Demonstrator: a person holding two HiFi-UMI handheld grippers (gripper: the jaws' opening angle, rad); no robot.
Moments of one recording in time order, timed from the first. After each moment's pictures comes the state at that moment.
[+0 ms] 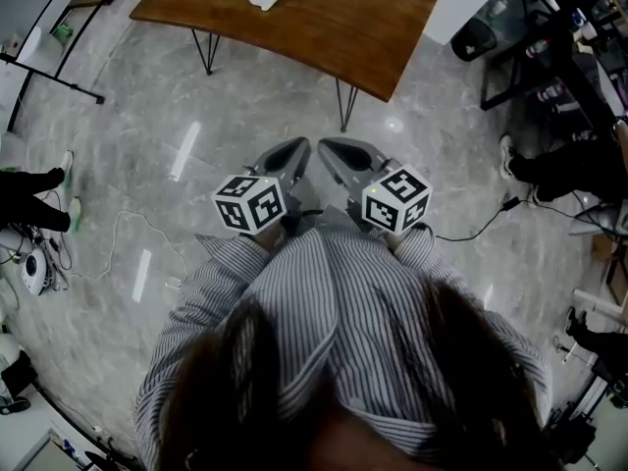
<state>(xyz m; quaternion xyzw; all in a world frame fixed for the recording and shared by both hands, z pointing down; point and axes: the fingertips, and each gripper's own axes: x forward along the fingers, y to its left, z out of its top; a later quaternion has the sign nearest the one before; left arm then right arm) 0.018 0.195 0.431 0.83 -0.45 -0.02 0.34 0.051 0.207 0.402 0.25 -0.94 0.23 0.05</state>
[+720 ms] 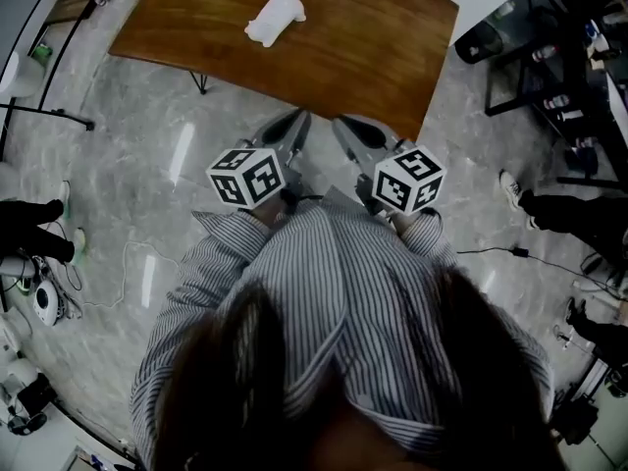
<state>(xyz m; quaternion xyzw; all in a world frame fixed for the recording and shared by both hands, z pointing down) -0.043 -0.027 0.426 0.83 -0.43 -0.04 0.35 0.016 -0.010 0.410 0.32 -0.91 0.25 0.06</state>
